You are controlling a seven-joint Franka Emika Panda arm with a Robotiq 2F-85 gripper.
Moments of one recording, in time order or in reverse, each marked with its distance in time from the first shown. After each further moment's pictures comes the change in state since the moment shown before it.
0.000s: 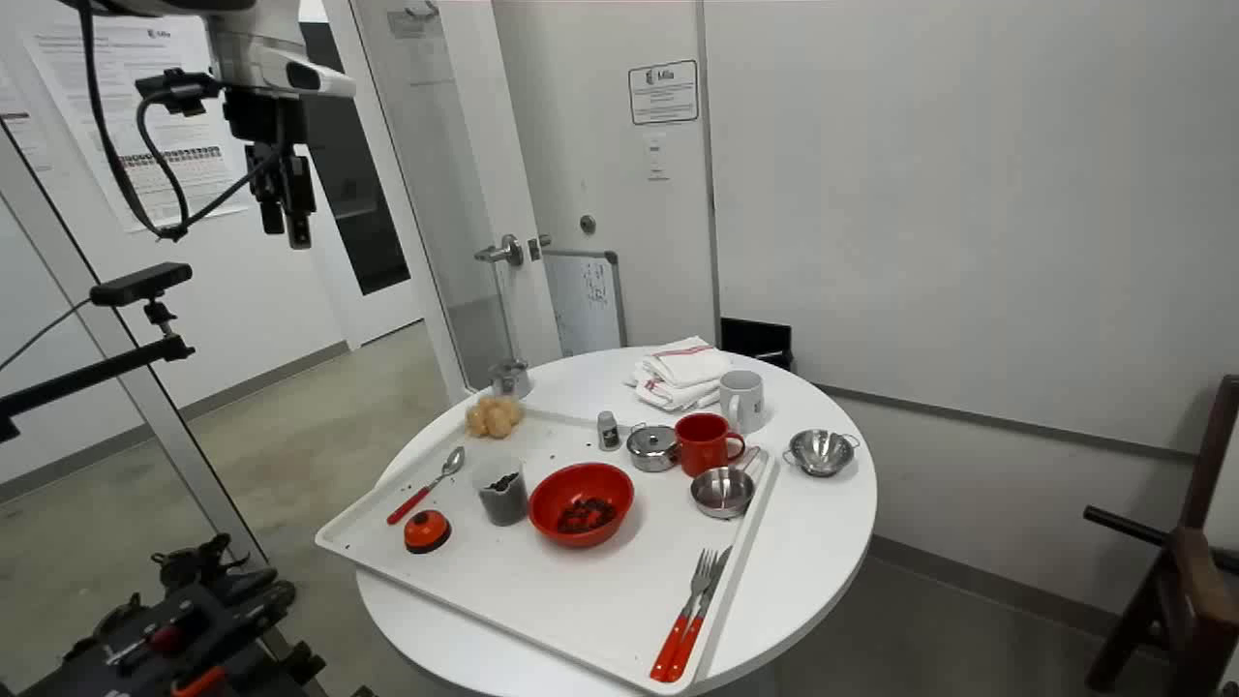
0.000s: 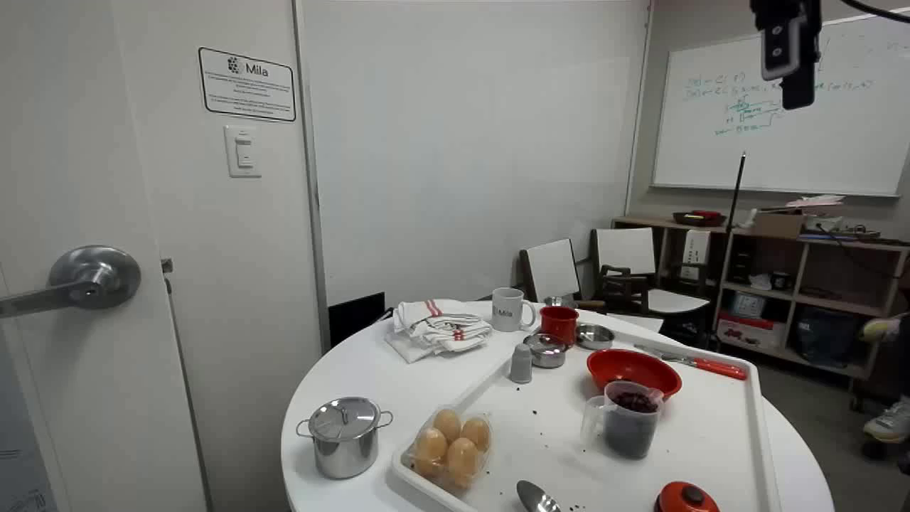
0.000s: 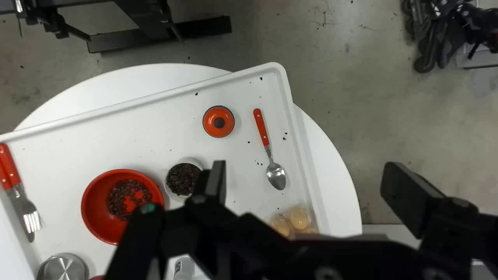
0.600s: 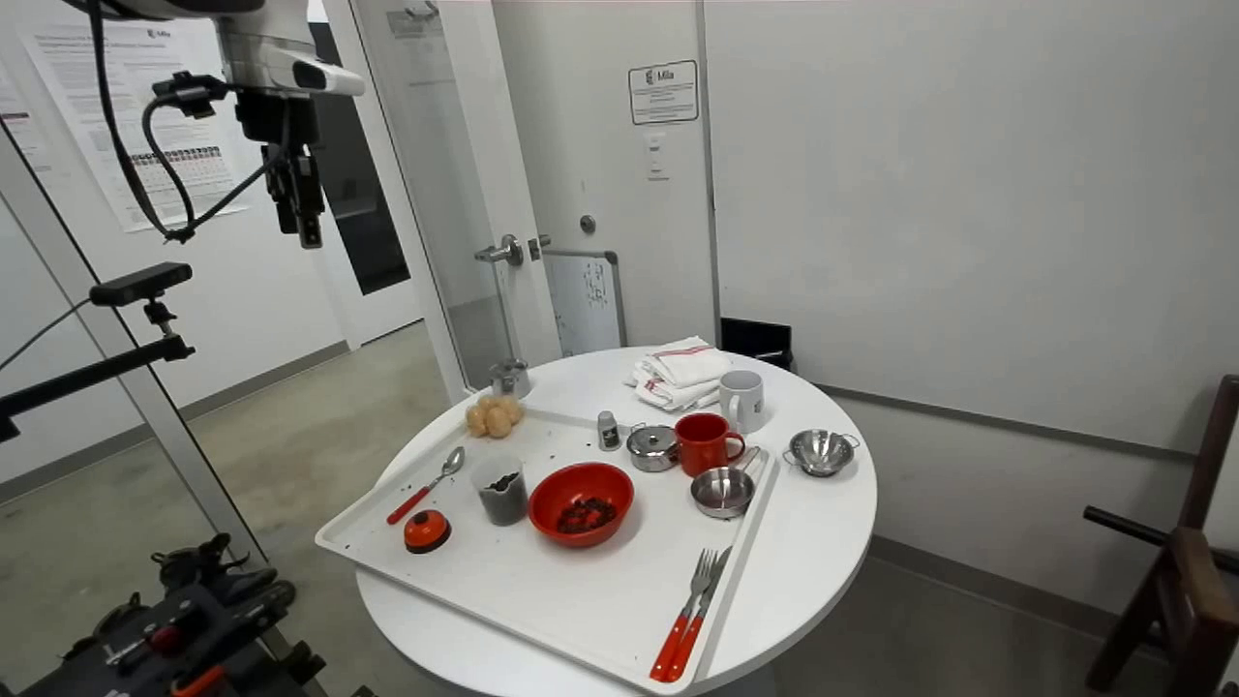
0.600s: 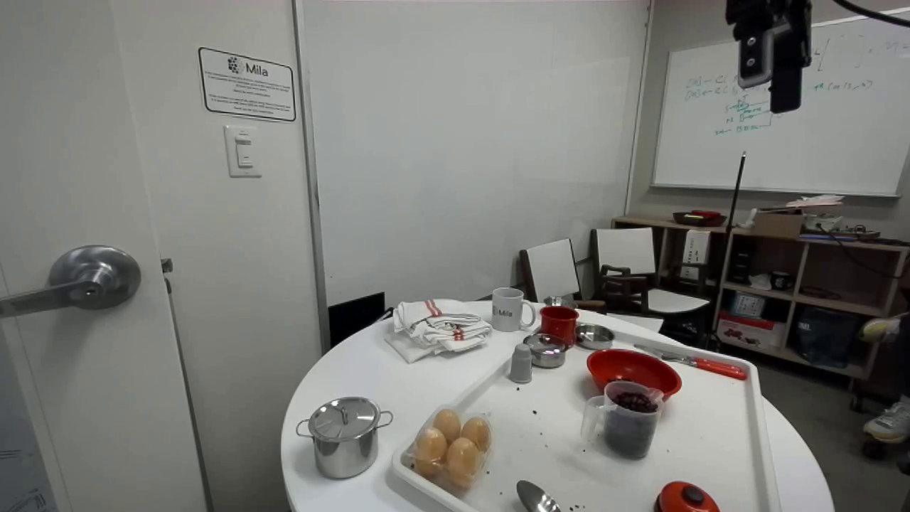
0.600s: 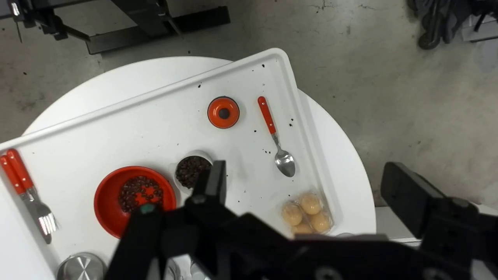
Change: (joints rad) arm -0.014 0.008 -0.002 0.000 -0.010 0.033 0.058
